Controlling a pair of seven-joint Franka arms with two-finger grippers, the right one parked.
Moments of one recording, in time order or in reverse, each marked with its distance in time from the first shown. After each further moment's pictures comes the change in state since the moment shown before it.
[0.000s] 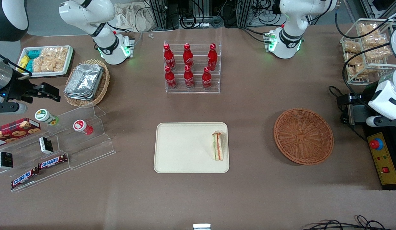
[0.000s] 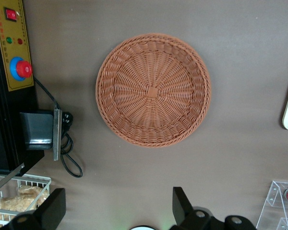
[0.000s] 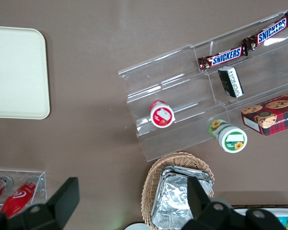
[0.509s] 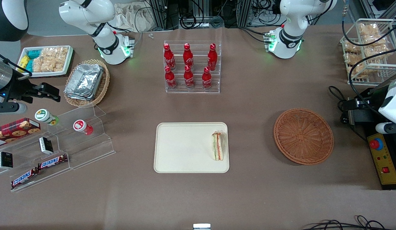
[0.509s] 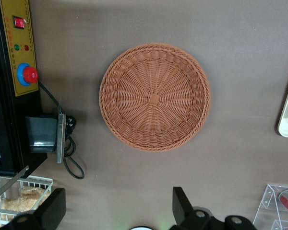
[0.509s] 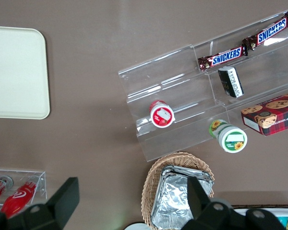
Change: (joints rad) arm 0.051 0.096 -0.044 0.169 0.004 -0.082 -0.001
